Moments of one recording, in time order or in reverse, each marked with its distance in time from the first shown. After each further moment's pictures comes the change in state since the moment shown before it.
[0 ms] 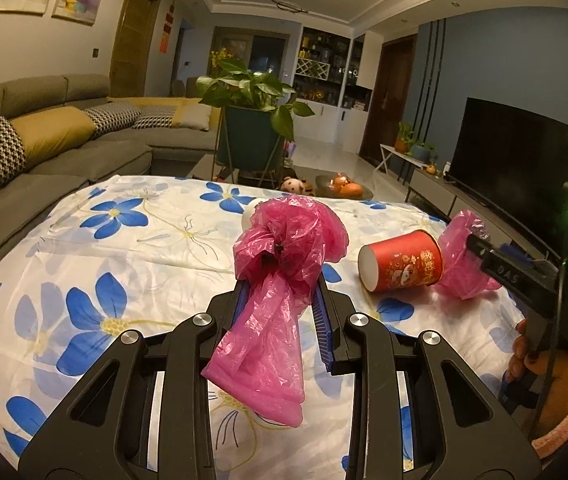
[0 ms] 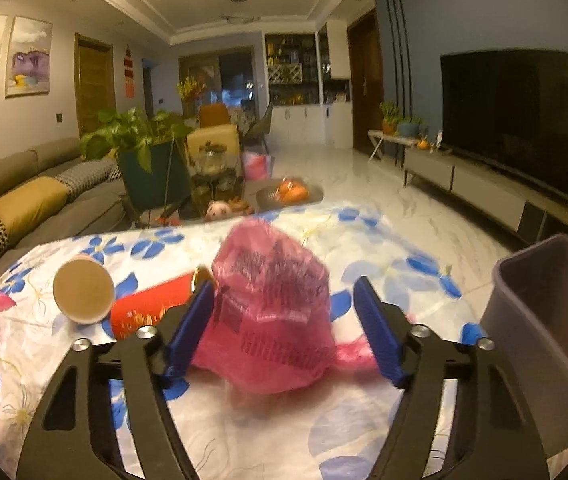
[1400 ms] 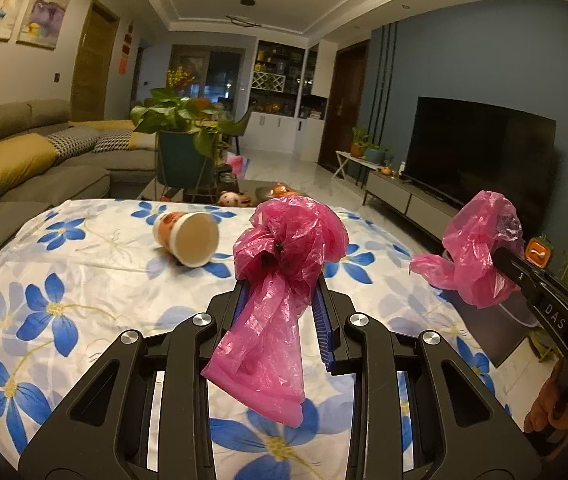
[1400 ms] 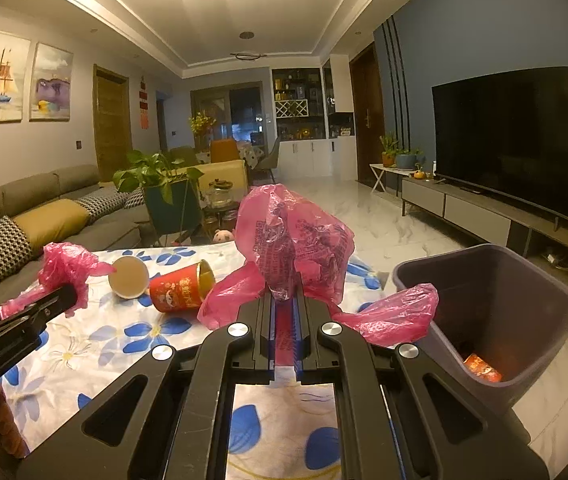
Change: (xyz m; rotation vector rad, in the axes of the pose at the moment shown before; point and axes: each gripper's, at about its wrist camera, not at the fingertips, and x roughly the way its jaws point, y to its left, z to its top) left arm -0.050 -0.099 -0.015 0.087 -0.053 -0.132; right arm -0.158 -0.069 -0.023 -0.005 -0.148 0.032
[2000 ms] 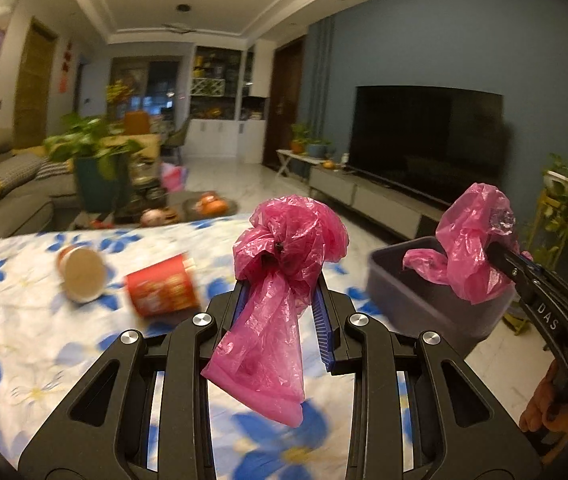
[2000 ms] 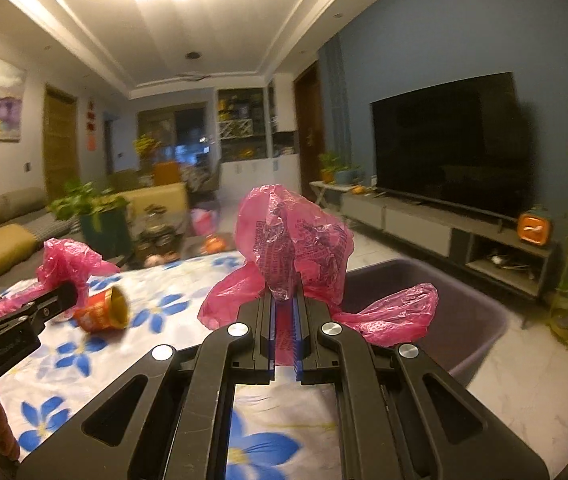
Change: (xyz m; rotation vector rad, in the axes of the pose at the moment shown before) left arm 0.036 -0.102 0.015 0.126 -0.013 -0.201; right arm -0.027 -0.077 0.006 0.048 -0.090 -0.228
